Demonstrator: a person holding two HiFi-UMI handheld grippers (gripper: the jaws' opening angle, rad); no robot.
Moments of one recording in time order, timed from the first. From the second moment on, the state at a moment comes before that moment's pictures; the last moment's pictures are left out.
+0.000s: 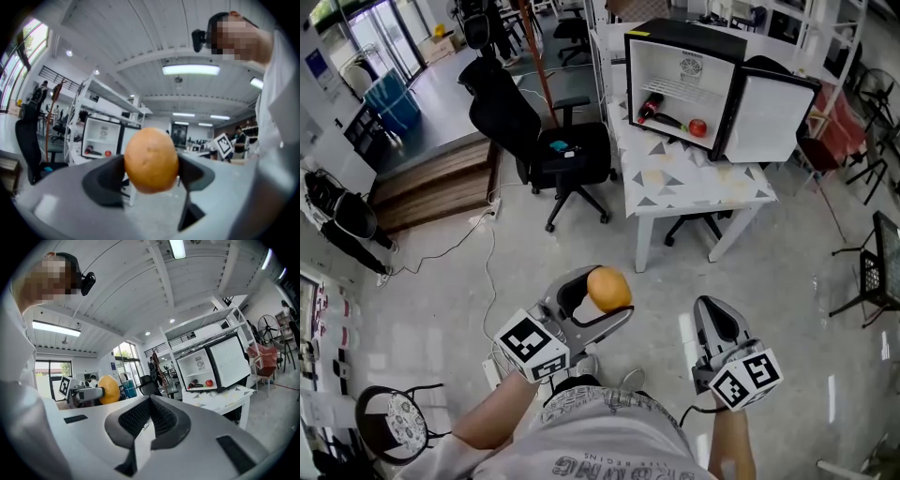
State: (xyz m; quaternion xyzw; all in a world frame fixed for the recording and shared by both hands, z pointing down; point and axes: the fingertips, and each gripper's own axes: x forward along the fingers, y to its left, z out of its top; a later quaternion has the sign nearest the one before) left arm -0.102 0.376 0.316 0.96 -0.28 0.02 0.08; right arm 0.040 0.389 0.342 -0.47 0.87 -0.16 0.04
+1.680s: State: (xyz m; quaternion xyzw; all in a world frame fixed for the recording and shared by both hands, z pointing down) left arm -0.080 0.177 0.355 0.96 -0.28 0.02 0.09; right arm 0.066 0.199 0.376 -0.47 0.86 -0.18 0.03
